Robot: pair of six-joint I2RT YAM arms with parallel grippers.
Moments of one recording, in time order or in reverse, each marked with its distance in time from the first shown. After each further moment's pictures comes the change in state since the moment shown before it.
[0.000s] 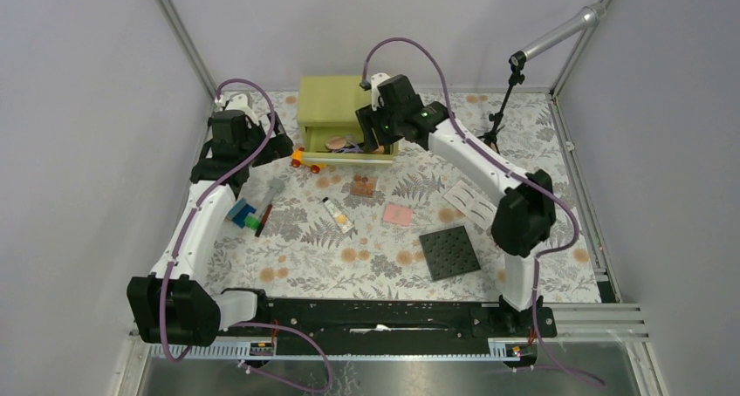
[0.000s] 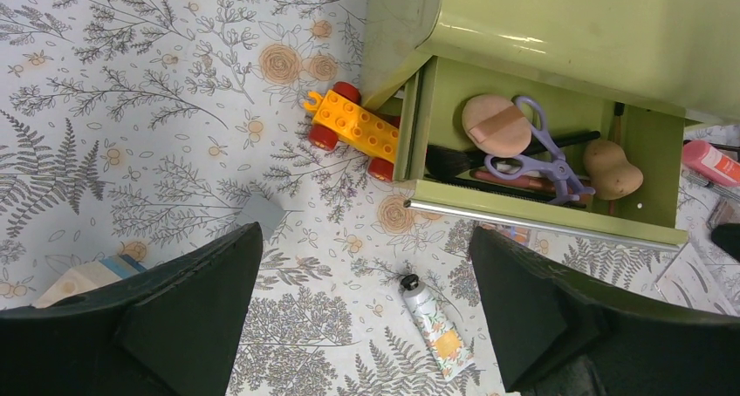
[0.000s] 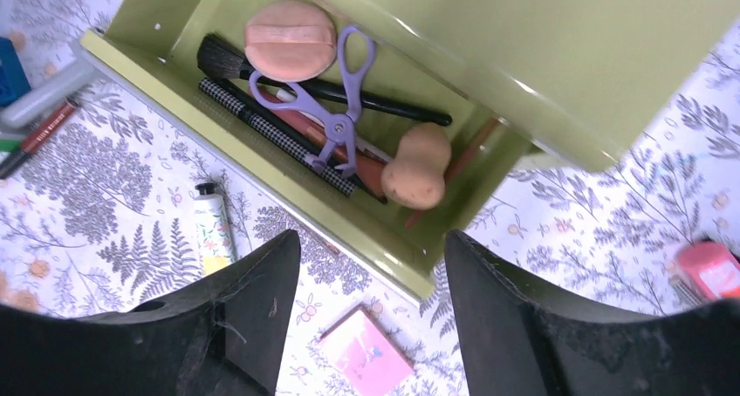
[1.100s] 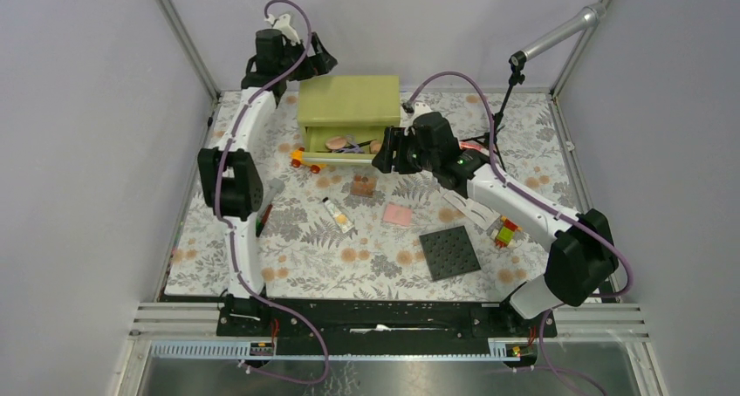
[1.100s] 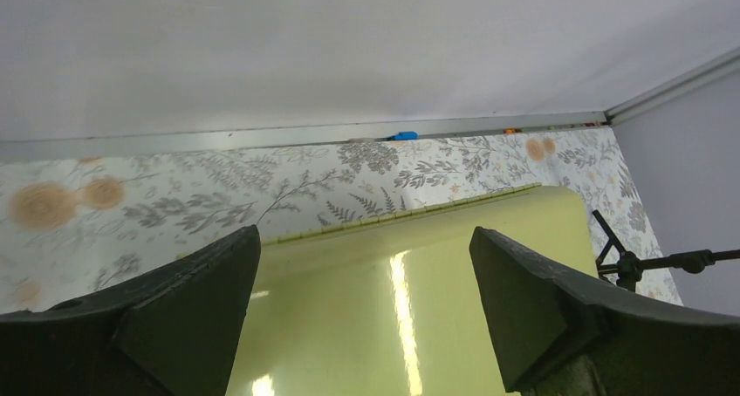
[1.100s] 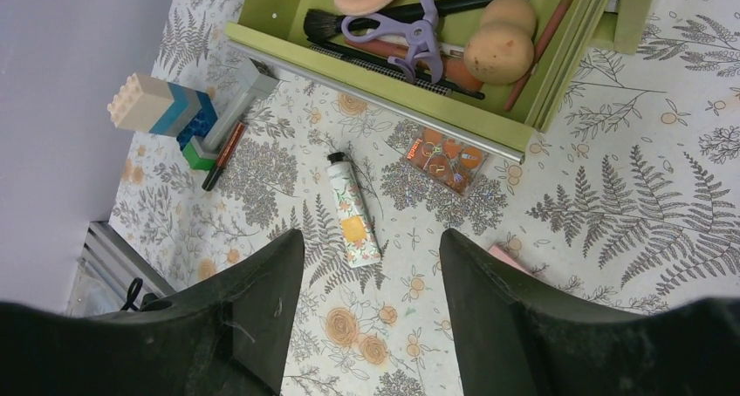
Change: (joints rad) left arm -0.040 0.941 1.013 0.171 0.301 -0.055; right arm 0.000 -0.460 -0.650 0.391 -0.077 0.470
